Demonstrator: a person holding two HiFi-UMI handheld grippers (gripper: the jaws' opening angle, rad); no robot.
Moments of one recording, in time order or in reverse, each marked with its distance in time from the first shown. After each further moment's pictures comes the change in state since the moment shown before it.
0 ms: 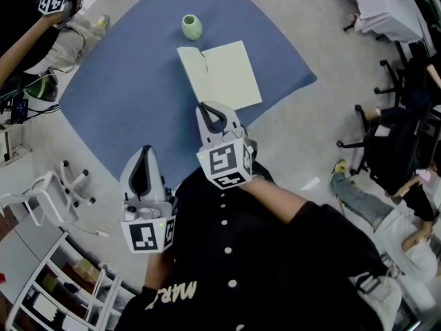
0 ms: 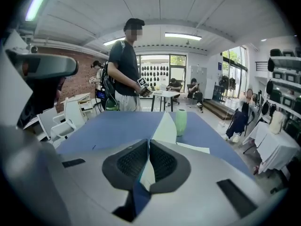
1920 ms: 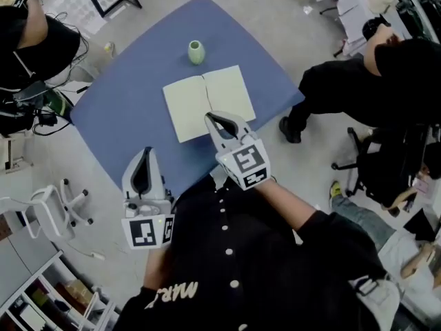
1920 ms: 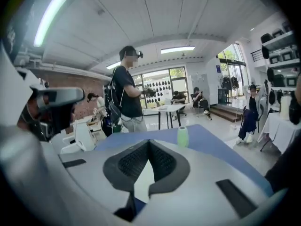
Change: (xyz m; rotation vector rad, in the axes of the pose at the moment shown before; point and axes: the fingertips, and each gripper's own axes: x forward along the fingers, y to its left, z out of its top) left arm -0.036 0.001 0.053 0.012 -0.128 0.012; right arm -0.061 -0.001 0.054 0.122 -0.206 0.130
